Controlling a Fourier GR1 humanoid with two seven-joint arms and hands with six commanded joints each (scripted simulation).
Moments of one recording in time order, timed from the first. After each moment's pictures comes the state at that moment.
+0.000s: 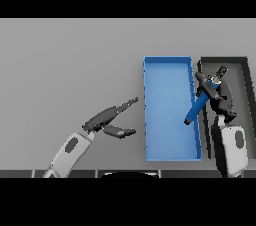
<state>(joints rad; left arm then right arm) -0.23 0.19 -0.51 -1.63 -0.02 -0.31 0.11 -0.21 -0.39 -0.02 -1.76 -0.47 -0.27 0.61</state>
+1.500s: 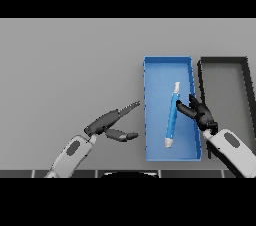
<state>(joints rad) -0.20 0.19 -0.54 -1.63 -0.06 -0.30 0.10 -0.25 -0.84 0.63 -1.68 -0.77 -0.51 0.60</state>
